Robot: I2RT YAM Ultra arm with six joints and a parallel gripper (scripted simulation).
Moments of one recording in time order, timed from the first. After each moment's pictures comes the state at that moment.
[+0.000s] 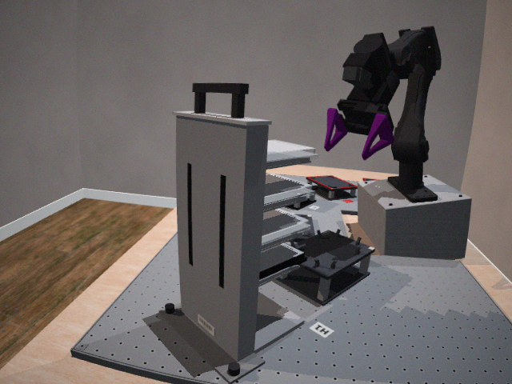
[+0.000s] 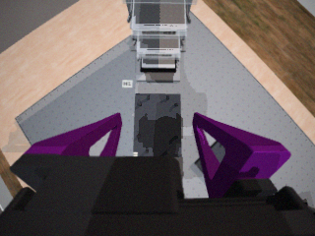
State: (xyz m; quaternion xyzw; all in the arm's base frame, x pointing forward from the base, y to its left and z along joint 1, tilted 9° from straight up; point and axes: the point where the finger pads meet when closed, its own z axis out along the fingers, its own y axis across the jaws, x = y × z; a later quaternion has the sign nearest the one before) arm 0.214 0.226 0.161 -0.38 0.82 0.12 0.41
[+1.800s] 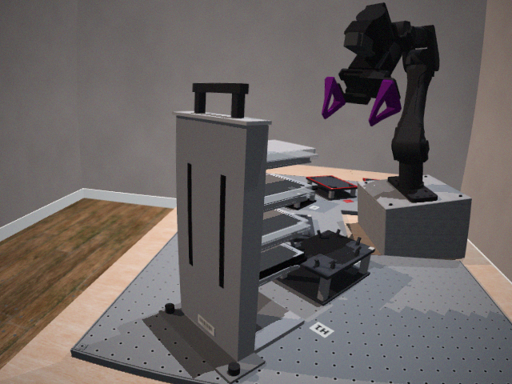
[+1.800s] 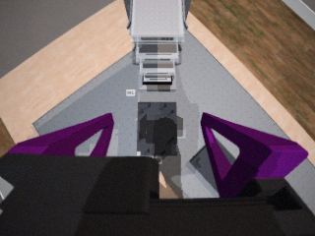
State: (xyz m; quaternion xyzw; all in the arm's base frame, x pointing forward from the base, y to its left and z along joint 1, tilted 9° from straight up) arm 0.208 0.227 0.220 -0.37 0.82 0.12 0.42
